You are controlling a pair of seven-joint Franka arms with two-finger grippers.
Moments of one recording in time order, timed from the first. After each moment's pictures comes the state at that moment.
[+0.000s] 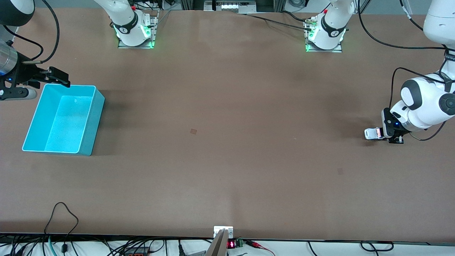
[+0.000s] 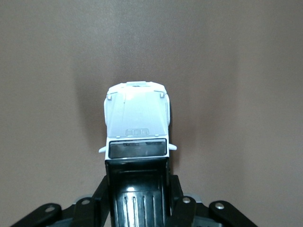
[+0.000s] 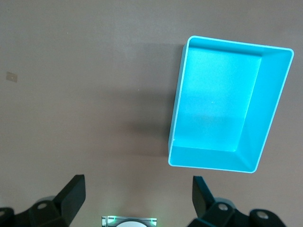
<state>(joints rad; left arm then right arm) 0.41 0.49 -0.05 -2.06 0.13 2.55 1.86 -0.01 0.01 0.00 -1.69 -0.04 1.56 -0.08</state>
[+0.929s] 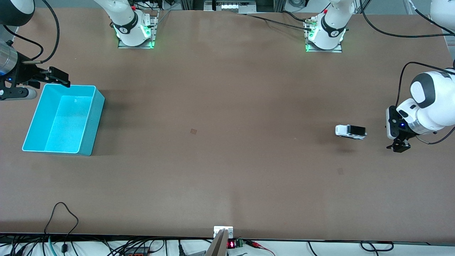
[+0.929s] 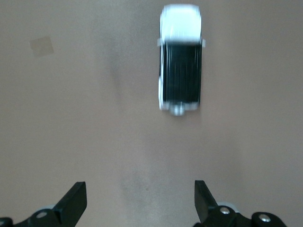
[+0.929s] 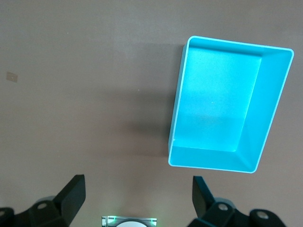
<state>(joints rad) 0.48 0.38 -0.24 -1.97 0.13 2.36 1.87 -0.01 0.01 0.00 -1.69 -0.04 1.56 -0.08</state>
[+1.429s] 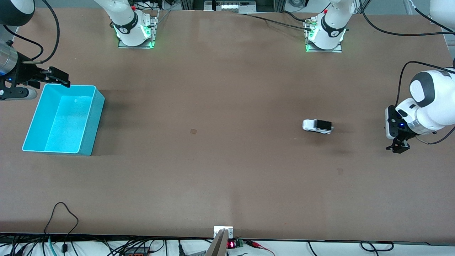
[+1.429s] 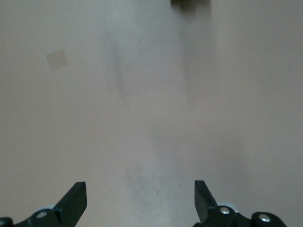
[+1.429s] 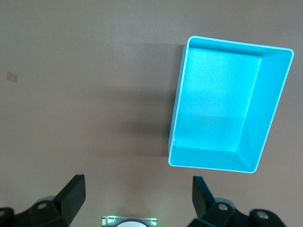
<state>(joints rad) 0.48 0.36 -0.27 -1.97 0.13 2.36 1.86 -0.01 0.01 0.00 -1.69 -0.04 1.56 -0.08</state>
